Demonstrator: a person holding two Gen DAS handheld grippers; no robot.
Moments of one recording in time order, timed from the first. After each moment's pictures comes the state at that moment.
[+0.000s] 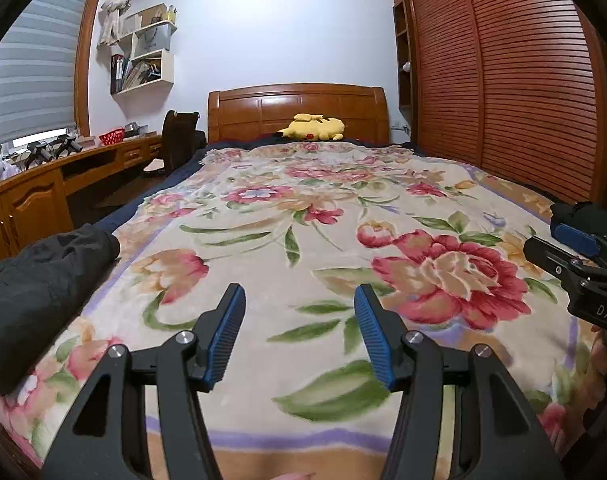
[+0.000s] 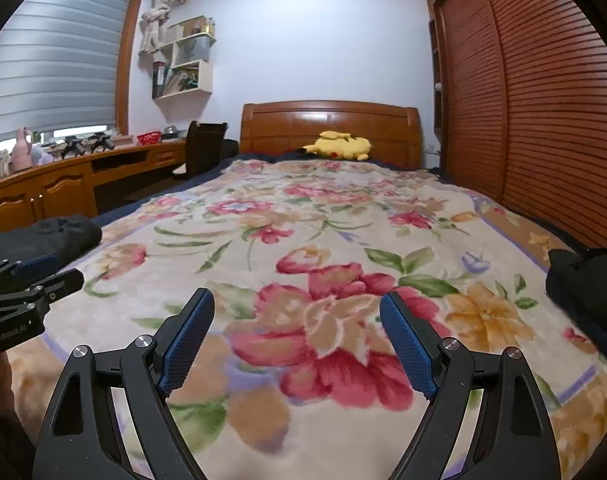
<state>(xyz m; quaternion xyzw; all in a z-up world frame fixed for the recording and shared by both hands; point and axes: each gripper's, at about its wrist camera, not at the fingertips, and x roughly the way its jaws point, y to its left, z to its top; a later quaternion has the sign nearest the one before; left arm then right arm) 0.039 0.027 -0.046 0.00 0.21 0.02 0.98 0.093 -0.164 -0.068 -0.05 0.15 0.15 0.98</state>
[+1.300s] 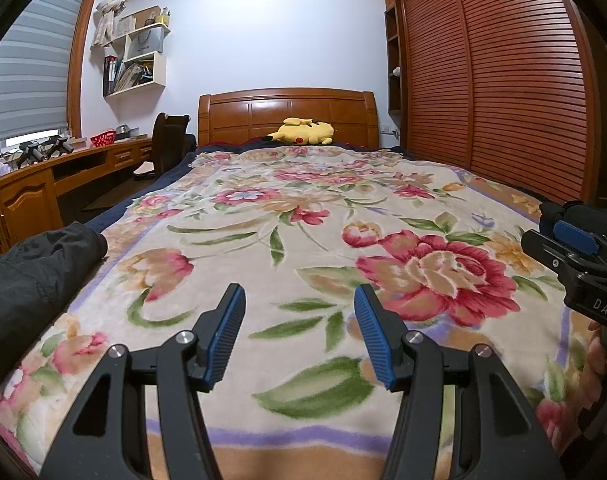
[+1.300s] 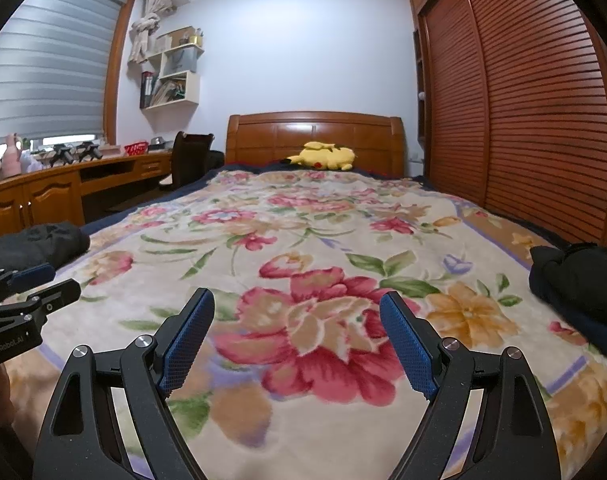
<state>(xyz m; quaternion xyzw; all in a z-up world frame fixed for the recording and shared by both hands) 0.037 0.019 -0.053 0.00 0.20 0.00 0.98 0.080 -0.176 -0.072 -0.04 0.13 0.12 0.98</state>
